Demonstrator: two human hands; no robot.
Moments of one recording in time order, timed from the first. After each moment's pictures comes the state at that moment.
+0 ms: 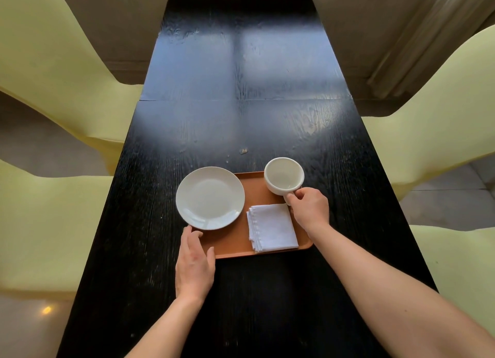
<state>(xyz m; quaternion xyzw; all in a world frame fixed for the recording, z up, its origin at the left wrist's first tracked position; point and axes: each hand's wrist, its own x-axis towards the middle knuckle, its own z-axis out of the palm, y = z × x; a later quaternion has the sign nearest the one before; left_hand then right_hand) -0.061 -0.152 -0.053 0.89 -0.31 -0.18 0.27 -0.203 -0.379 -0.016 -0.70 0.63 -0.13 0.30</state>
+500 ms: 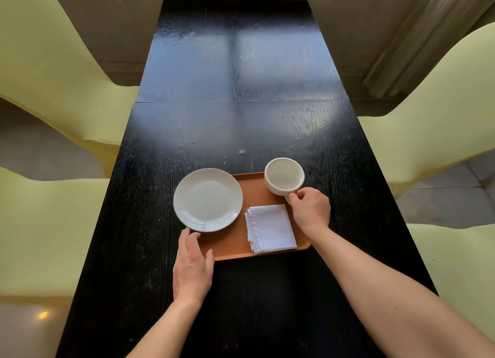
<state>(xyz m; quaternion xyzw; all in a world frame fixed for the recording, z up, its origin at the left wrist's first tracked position) -0.059 -0.151 -0.054 0.89 -0.33 -0.18 0.26 -0.205 -0.377 -0.014 -0.71 0.65 -0.15 0.24</state>
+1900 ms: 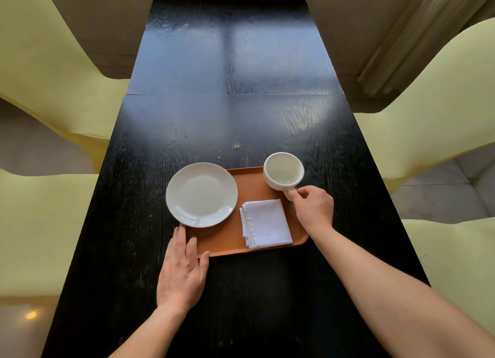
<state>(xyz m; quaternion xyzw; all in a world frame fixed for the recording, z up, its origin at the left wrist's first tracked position) -0.049 -0.125 -0.099 0.87 -0.40 -0.18 0.21 -0.222 -0.376 -0.020 -0.69 0.64 -0.19 0.27</state>
